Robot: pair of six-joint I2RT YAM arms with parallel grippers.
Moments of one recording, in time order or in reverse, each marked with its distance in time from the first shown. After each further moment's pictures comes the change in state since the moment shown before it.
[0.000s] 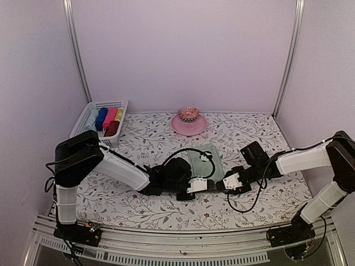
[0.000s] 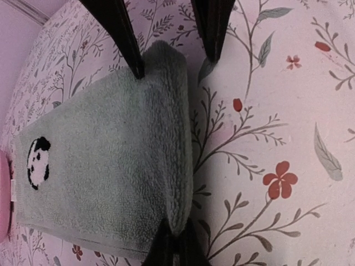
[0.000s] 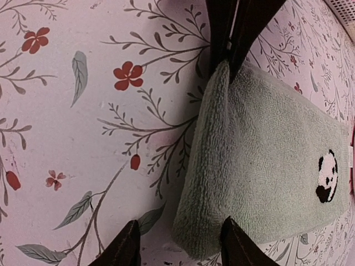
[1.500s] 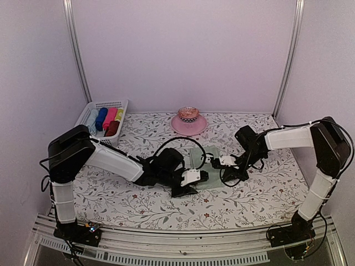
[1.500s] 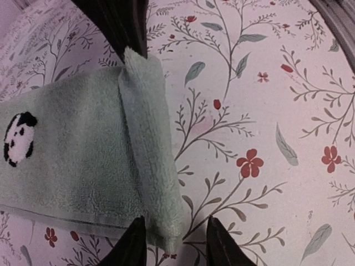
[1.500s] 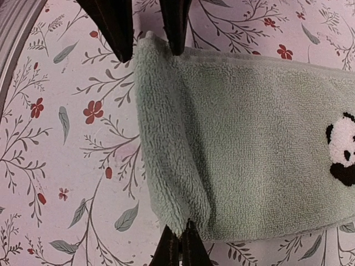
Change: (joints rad) left arm 0.087 -0.060 -0.003 -0.116 0.253 -0.130; right arm -0.114 0.220 0.373 -0.429 -0.182 0.181
